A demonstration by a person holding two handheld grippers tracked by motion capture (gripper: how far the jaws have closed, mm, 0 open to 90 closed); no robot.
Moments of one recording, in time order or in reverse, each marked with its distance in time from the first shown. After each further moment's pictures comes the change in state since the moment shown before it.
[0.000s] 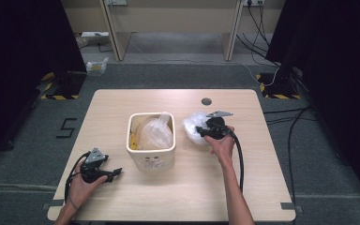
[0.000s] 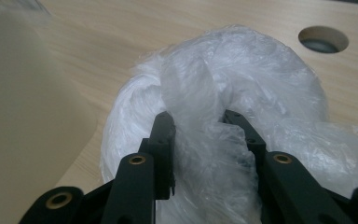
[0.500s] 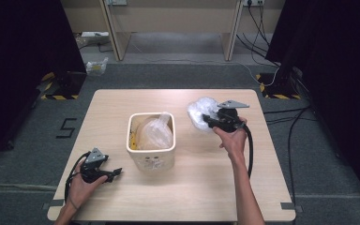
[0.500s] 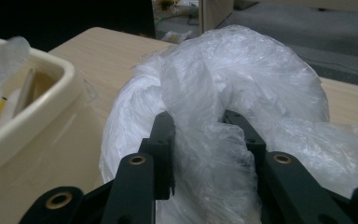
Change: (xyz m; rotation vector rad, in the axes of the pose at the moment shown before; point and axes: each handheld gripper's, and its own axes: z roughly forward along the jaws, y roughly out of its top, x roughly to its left) left arm 0.000 0.000 0.000 -0.001 0.001 0.000; right arm 0.002 0.036 -0.067 -0.146 0.005 -0.018
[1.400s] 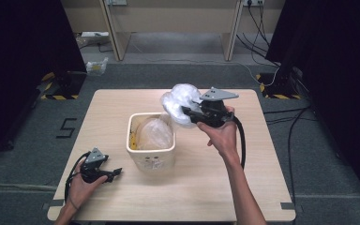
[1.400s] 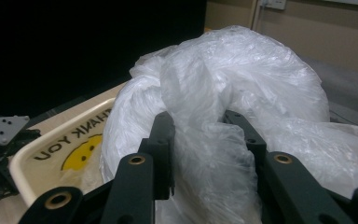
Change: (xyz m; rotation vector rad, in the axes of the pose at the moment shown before) left arm 0.000 0.000 0.000 0.000 -0.001 -0.002; right arm 0.077 0.060 -0.035 -0.096 0.158 -0.170
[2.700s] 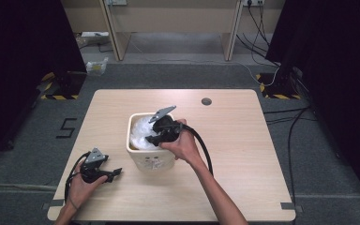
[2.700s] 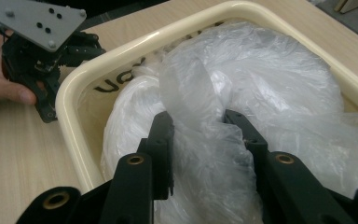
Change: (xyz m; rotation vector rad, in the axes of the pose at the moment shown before) left arm 0.000 0.000 0.000 0.000 0.000 0.003; right arm 0.074 -0.025 0.103 0.360 0.241 -0.167
